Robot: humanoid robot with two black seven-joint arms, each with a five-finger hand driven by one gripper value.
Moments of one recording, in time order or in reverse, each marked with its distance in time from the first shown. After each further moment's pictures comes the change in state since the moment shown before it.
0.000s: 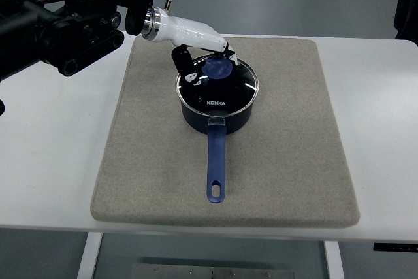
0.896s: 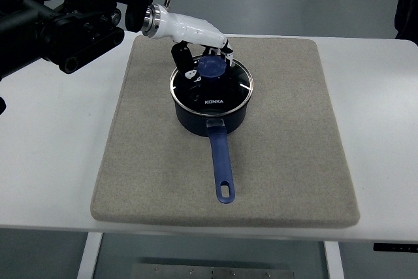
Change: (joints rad) left arm -0.014 -0.002 0.000 0.019 0.001 0.001 0.000; right arm 0.000 0.000 0.000 0.000 0.000 0.000 0.000
